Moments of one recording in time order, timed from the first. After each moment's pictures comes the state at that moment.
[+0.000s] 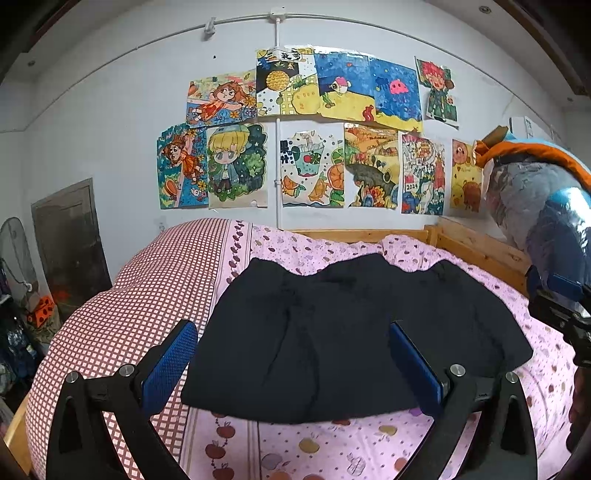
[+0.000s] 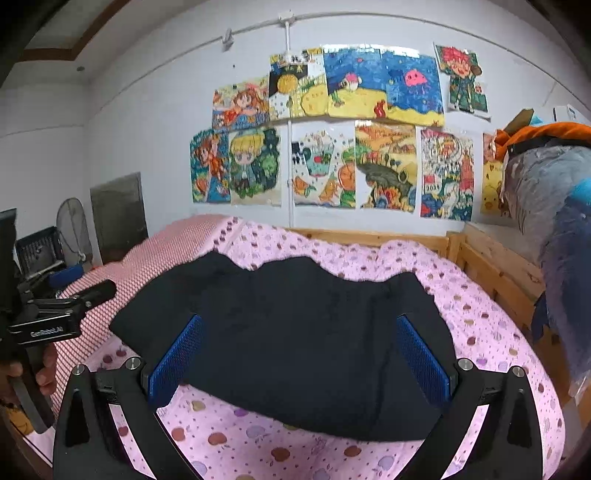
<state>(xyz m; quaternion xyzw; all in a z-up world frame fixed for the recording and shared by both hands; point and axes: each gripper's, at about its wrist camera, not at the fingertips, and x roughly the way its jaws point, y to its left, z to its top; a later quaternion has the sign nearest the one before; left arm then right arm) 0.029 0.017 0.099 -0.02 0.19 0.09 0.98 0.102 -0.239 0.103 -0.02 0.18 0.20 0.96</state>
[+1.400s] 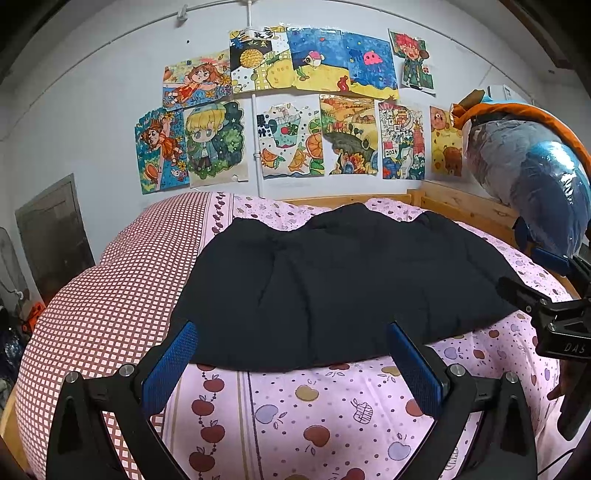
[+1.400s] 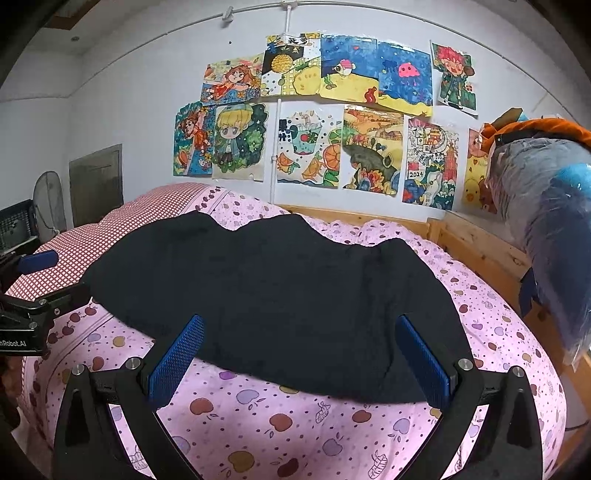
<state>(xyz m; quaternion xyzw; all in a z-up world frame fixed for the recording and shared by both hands) 0.013 0.008 0.058 0.00 0.22 0.06 0.97 0.082 -0.214 0.061 -0.06 0.18 0.15 0.97</state>
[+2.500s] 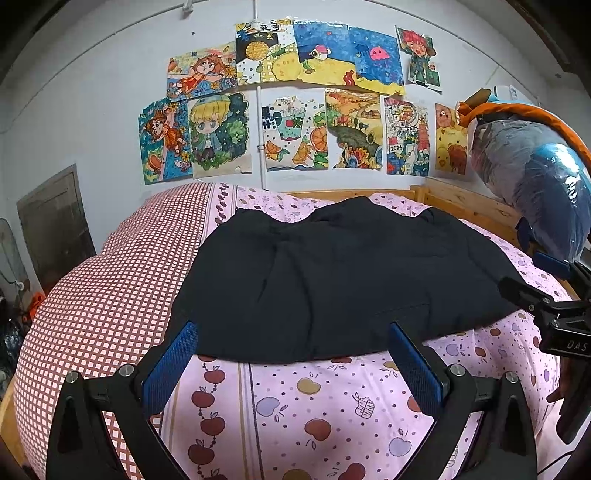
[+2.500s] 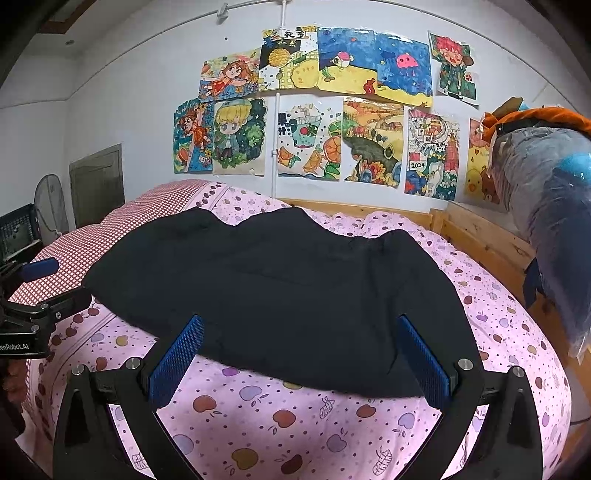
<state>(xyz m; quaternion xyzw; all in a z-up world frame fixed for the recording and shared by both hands) 0.014 0.005 0.052 -0.01 0.23 0.07 0.97 0.087 -0.212 0.056 -0.05 0.20 0.16 0.97</state>
